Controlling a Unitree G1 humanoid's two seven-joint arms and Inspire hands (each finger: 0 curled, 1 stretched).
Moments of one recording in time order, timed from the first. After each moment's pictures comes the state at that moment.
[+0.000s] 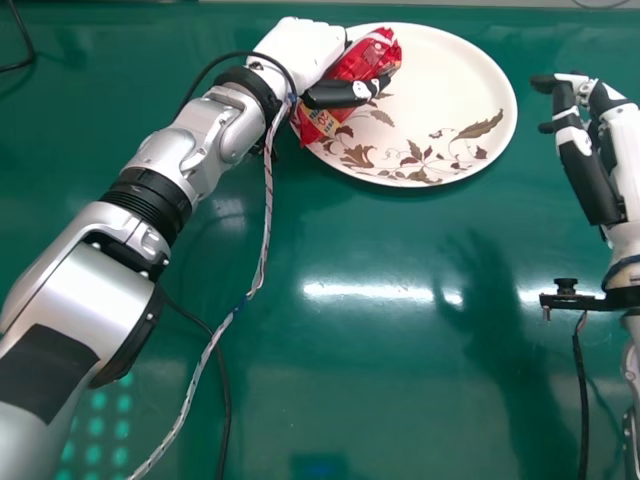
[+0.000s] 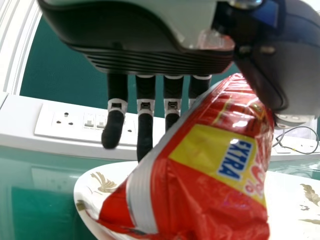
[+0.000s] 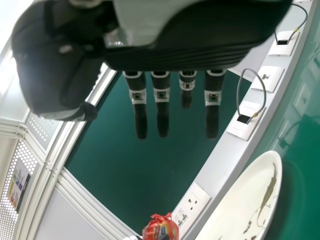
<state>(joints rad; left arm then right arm) -1.29 0.26 -0.50 1.13 0.83 -0.28 0.14 -0.06 -0.40 -0.27 -0.36 -0.19 -0.09 0.10</state>
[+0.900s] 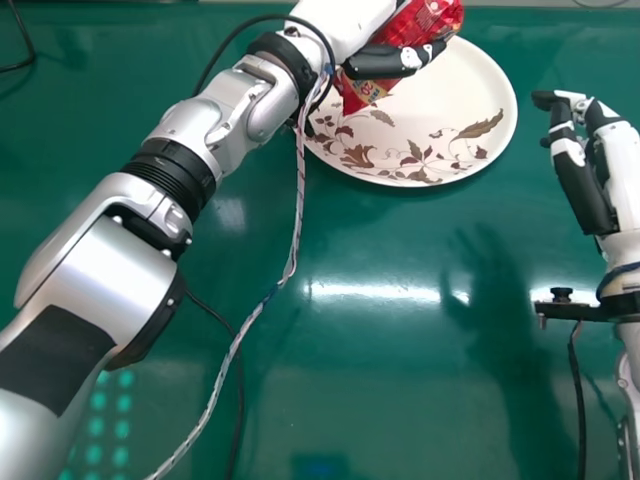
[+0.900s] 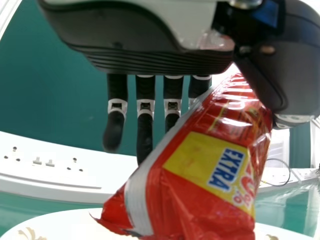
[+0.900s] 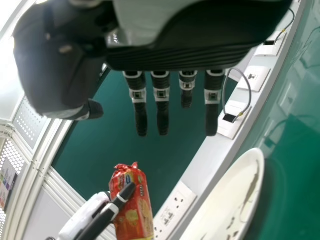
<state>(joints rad) -1.42 0.19 -0.54 1.22 0.81 -0.34 0.25 -0.02 -0.38 -0.27 -0.40 -0.23 -0.01 0.08</state>
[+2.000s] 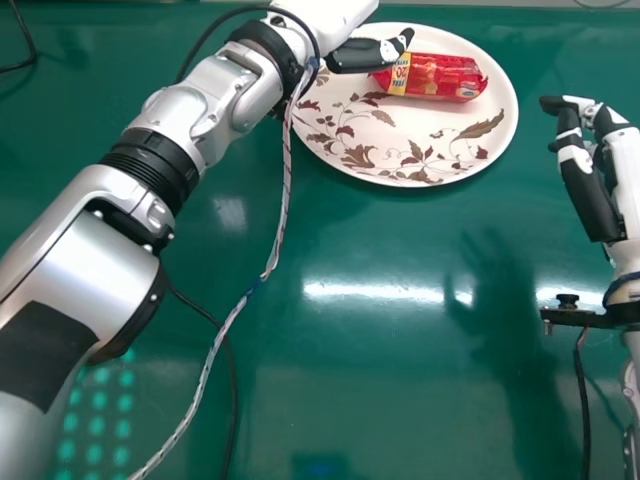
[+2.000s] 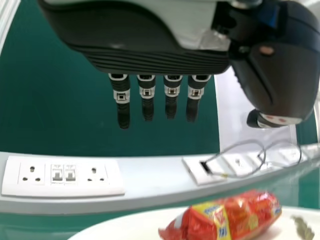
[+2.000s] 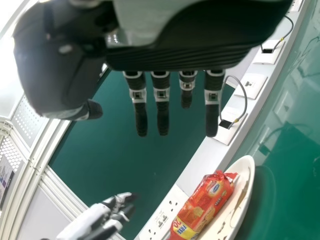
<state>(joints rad) -1.40 0.28 -0.58 1.13 0.82 -0.32 0.23 0.00 -0.38 -0.28 -0.39 -0.23 -0.05 0.07</state>
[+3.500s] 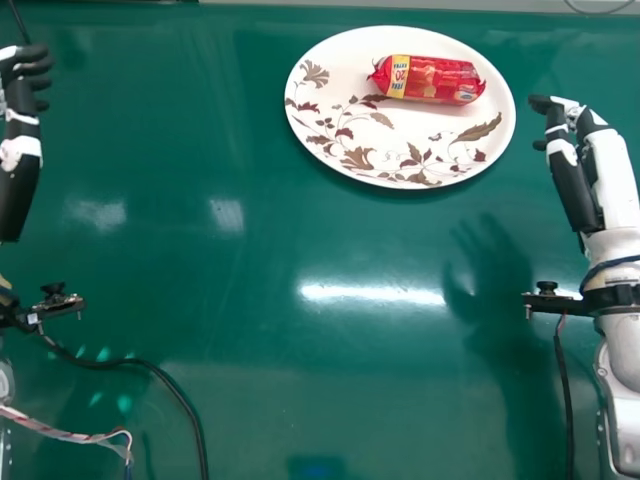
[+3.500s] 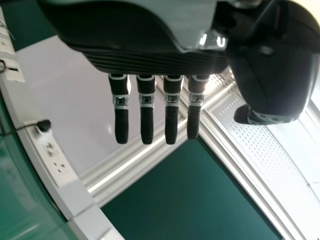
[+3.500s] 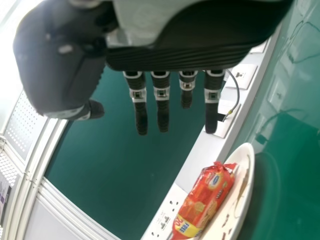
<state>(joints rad) 0.06 0.34 0.35 -0.33 0.23 -0.35 0.12 -0.07 -0.35 -0.25 -0.25 -0.18 -0.06 0.05</state>
